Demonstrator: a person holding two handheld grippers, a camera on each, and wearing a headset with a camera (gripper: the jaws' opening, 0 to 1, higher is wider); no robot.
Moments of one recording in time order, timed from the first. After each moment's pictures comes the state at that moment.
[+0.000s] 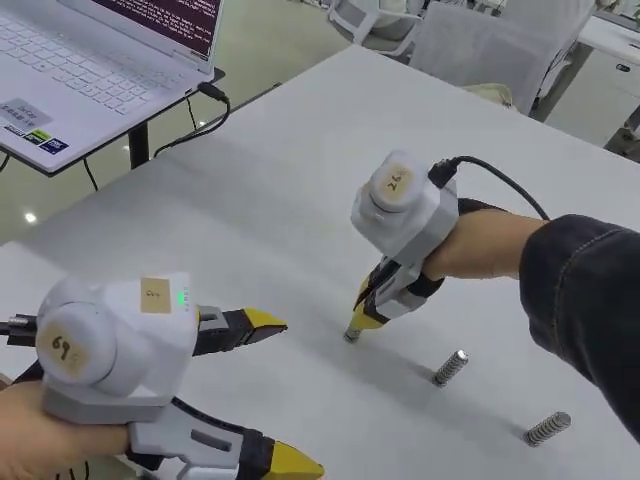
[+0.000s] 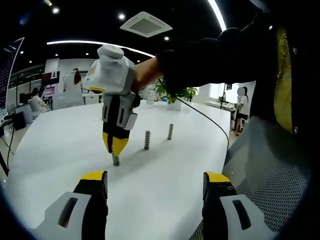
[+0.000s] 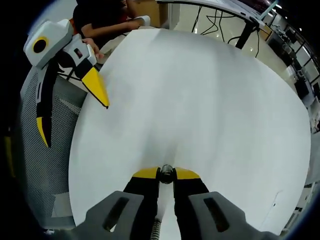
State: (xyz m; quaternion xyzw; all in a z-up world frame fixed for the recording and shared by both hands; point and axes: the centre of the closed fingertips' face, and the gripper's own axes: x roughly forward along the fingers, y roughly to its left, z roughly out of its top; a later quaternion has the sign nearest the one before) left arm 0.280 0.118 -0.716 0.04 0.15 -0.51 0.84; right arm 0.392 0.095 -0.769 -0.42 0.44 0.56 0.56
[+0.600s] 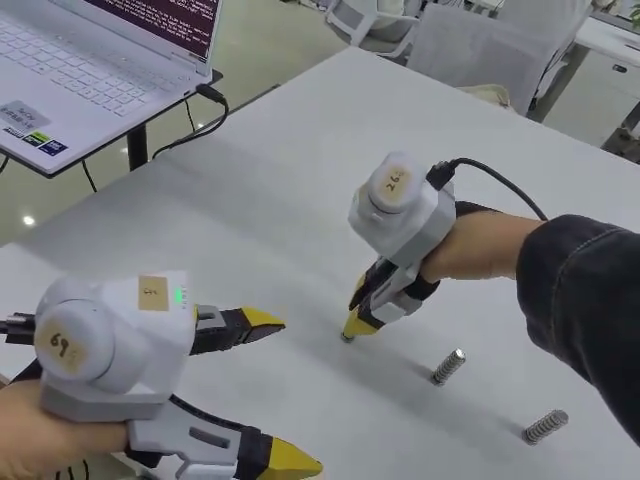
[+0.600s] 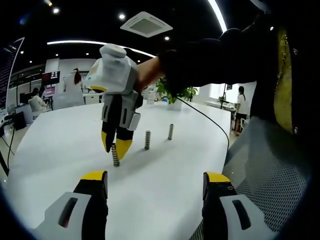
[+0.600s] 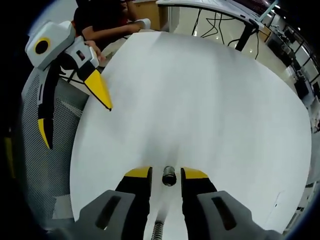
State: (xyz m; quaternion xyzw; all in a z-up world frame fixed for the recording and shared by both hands) left arm 0.280 0.117 -0.715 0.04 0.15 -0.51 0.84; right arm 0.388 0.097 -0.767 -0.41 0.43 0.57 0.57
